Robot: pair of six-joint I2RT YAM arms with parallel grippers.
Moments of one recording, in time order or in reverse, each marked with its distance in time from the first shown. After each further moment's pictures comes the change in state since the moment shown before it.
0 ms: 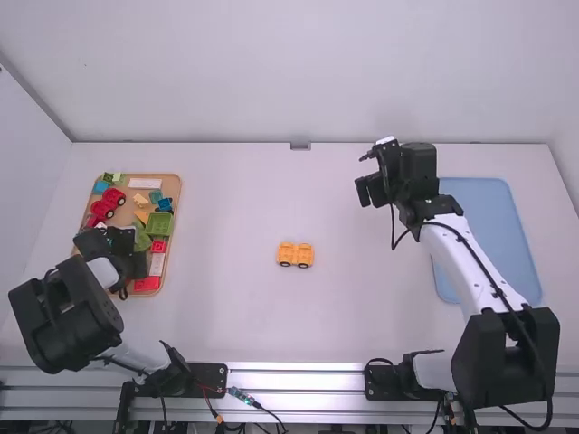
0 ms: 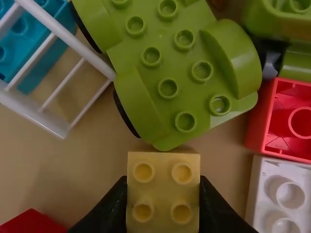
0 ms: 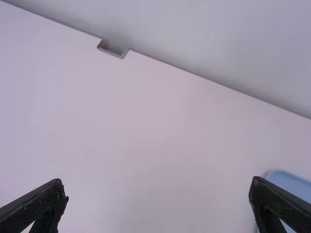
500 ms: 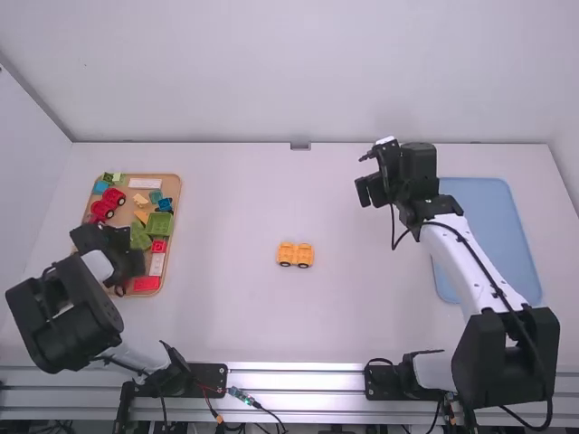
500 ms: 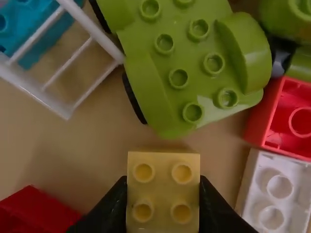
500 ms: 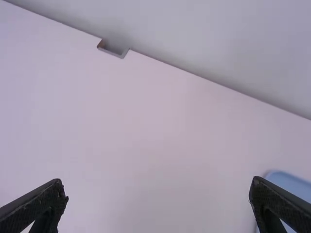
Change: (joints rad) left arm 0.000 0.000 0.096 -0.195 -0.011 -0.094; right arm 0.000 0.000 0.000 0.000 0.000 -0.008
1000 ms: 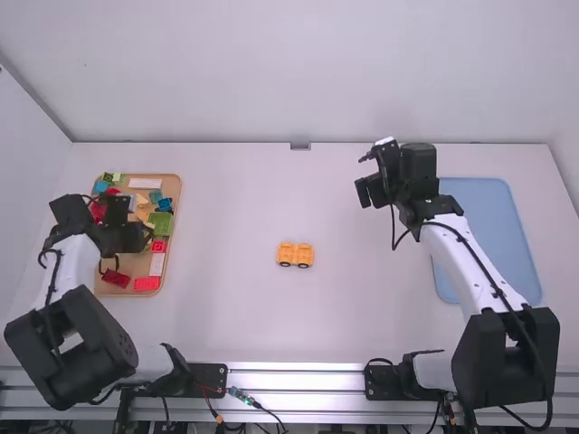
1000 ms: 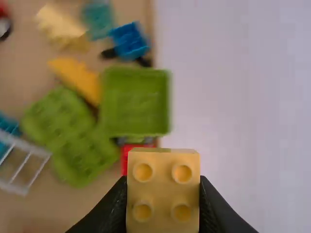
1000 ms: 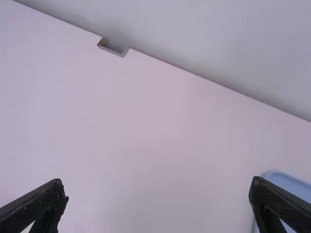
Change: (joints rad) left arm -0.079 -0.198 0.218 -0.371 0.327 0.128; right arm 0.000 0.000 0.000 -0.008 0.000 -0.016
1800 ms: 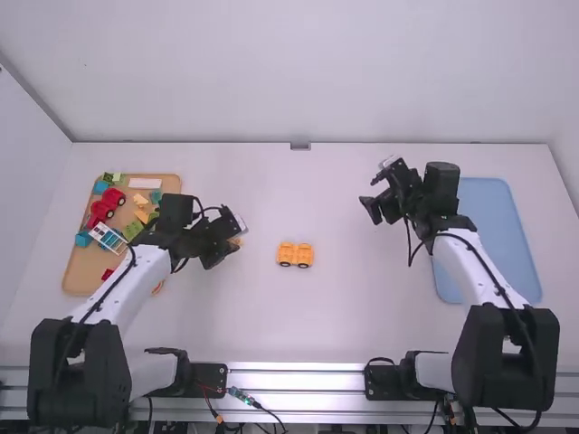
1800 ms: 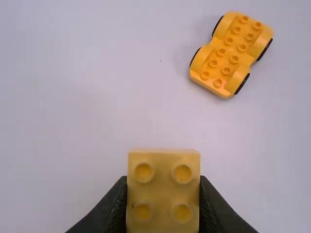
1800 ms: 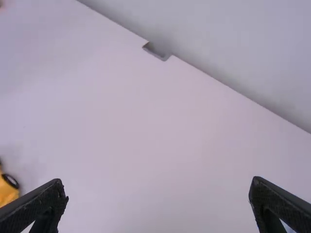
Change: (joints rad) left arm -0.628 -0.111 -0.176 0.121 0.002 0.390; right arm -0.161 -0.014 -0.205 0.208 -0.390 -0.219
